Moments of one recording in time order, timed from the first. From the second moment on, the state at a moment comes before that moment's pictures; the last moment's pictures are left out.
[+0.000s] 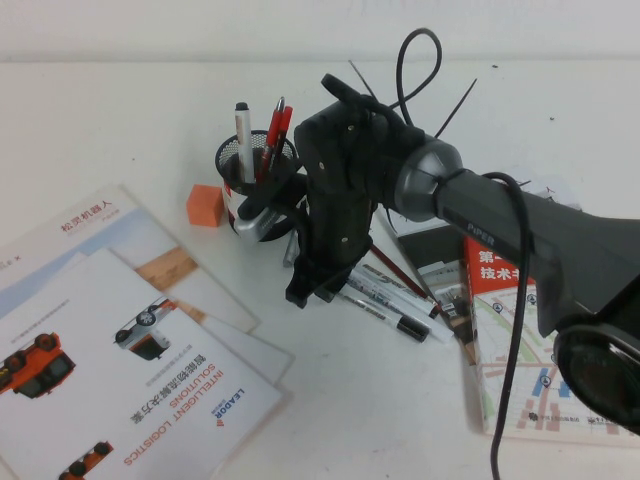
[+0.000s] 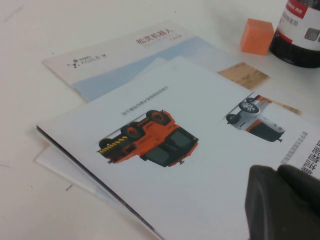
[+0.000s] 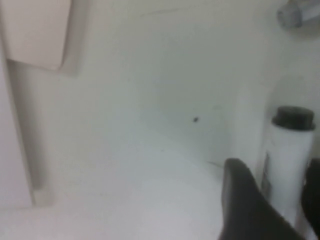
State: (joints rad) right arm 0.70 2.34 -2.11 -0.07 1.23 -0.28; left arm -0.13 -0.01 0.02 0.01 0.39 -0.13
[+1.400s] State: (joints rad) right arm 0.73 1.67 -1.35 -0.05 0.20 0.25; left arm -0.13 -0.01 0.02 0.01 0.39 -0.13
